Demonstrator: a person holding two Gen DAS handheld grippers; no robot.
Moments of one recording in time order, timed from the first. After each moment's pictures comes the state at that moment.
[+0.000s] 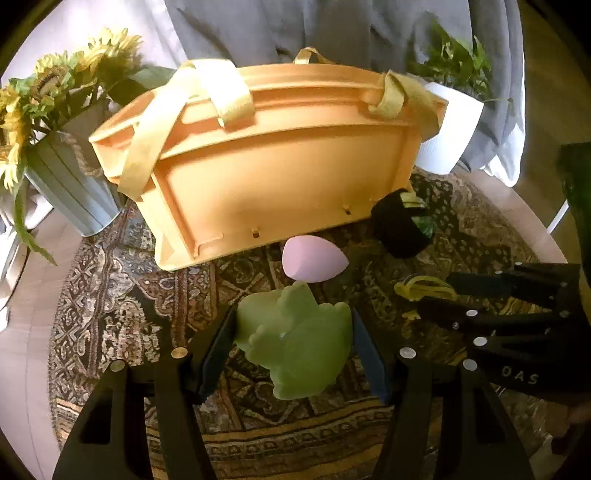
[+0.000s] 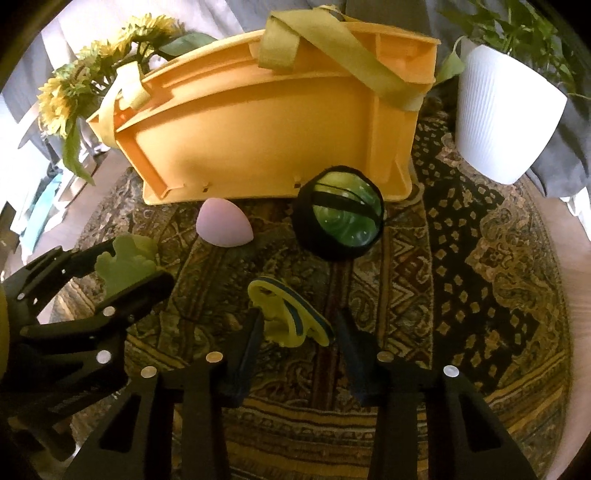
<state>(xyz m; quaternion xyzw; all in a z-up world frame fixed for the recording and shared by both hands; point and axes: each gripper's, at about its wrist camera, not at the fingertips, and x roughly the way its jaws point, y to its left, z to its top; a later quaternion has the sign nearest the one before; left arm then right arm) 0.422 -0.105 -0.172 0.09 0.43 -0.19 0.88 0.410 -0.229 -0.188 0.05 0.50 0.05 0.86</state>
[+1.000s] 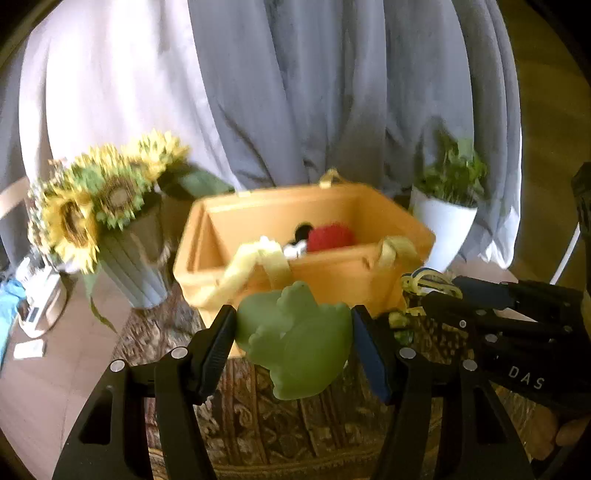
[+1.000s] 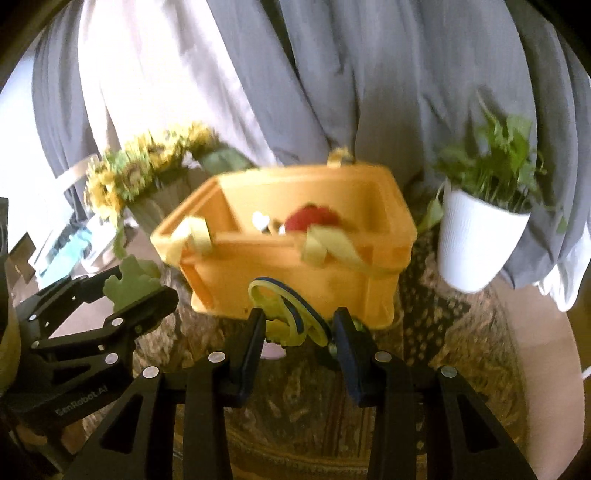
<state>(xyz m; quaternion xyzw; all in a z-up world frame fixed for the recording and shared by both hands) 0.409 -0.088 -0.068 0.05 0.30 -0.16 0.94 0.397 -0.219 -0.076 0.04 0.34 0.05 0.94</state>
